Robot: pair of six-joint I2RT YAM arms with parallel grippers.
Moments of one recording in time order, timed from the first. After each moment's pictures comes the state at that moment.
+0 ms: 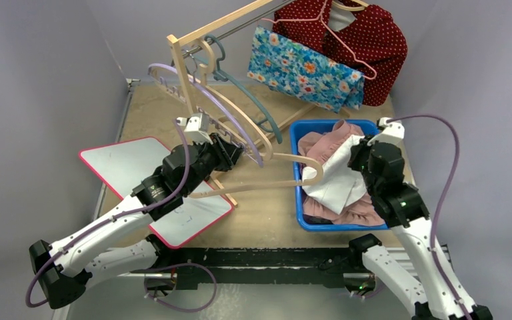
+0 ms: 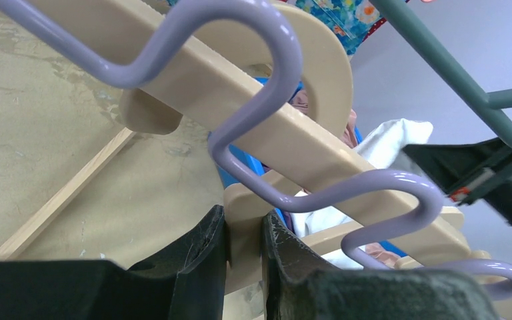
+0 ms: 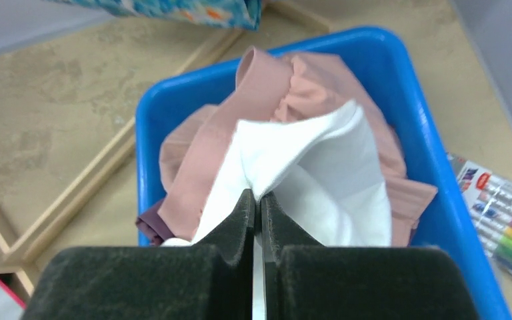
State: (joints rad) left arm -0.85 0.92 0.86 -0.11 -0.26 -0.68; right arm 0.34 0.71 0.94 -0.59 0.41 0.36
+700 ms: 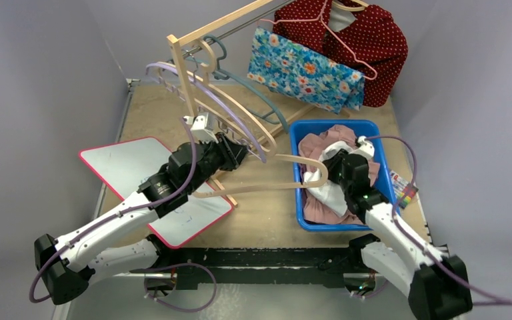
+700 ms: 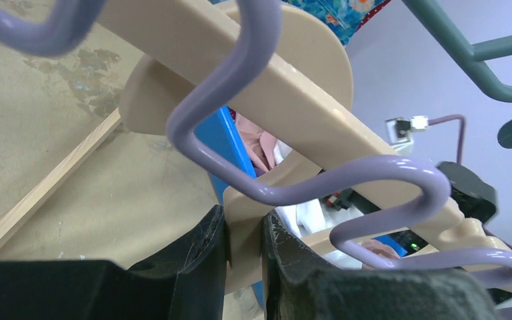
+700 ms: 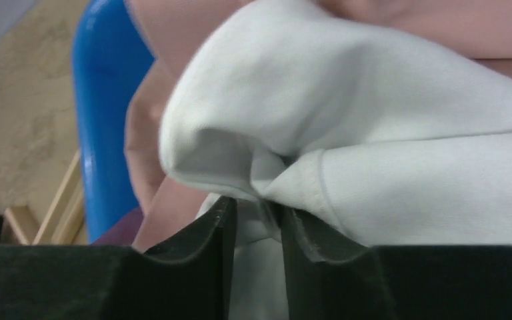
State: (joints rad) left arm -0.85 0.96 0.86 -0.07 -0.23 -0.70; right arm 0.32 0.97 0.44 -0.01 0.27 0.69
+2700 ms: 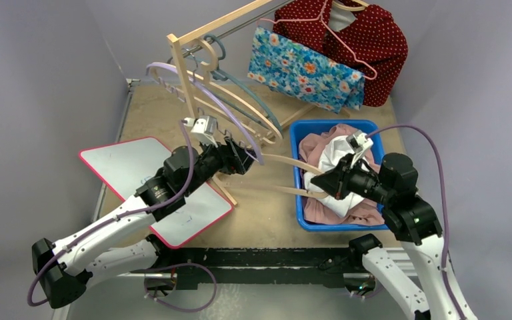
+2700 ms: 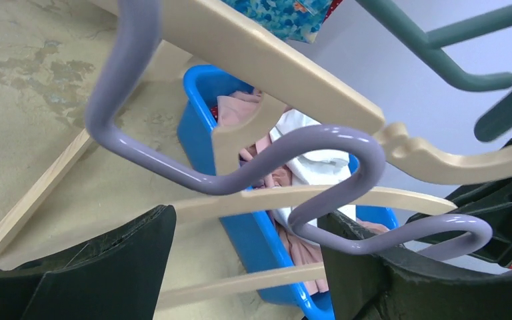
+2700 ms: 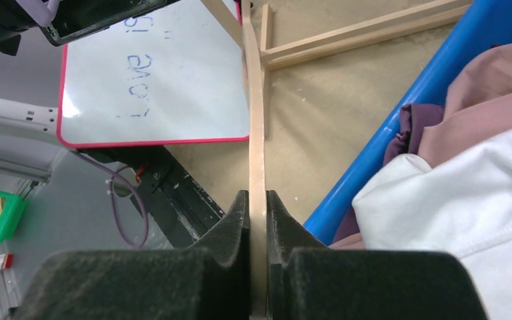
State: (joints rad) left arm -0.84 0.92 0.82 -0.01 -0.14 -0.64; right arm 0.33 0.61 0.93 -0.69 -0.55 0.31
